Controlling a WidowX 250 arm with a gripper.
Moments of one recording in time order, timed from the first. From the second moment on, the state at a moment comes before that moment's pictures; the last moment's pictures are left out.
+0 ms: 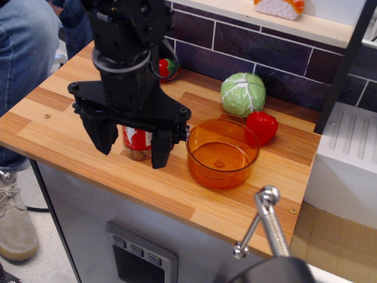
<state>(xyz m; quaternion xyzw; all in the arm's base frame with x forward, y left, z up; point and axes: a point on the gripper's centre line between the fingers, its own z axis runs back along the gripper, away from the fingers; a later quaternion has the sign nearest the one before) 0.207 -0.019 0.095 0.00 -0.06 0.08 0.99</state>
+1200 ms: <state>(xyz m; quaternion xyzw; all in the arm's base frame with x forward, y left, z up) 0.235 0.064 0.118 -0.24 0.09 0.43 0.87</state>
